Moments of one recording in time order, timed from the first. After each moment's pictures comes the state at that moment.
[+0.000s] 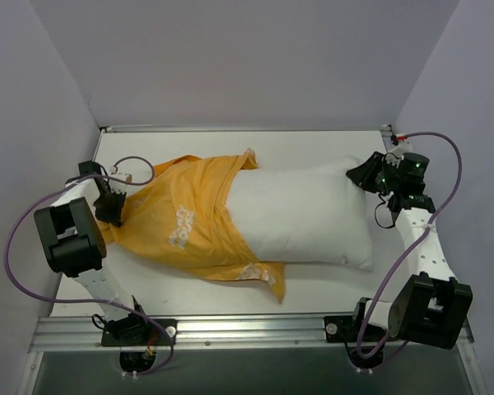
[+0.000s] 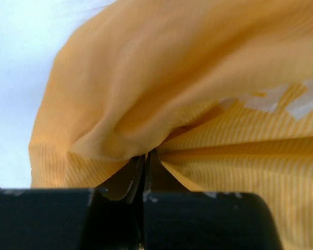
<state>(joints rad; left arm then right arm) 0.31 1.85 1.23 -0.69 0.09 0.48 -0.22 1.23 0.91 -0.14 -0.51 0.34</state>
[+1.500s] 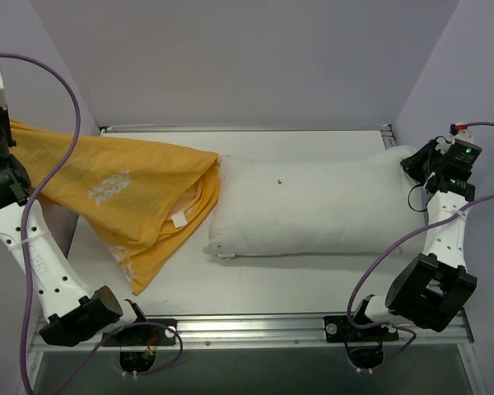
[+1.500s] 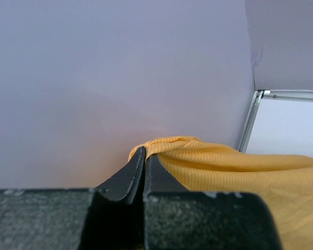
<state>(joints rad) 0.57 1.32 1.89 -0.62 0.05 0.43 -0.51 1.36 1.18 -0.33 -0.36 0.30</state>
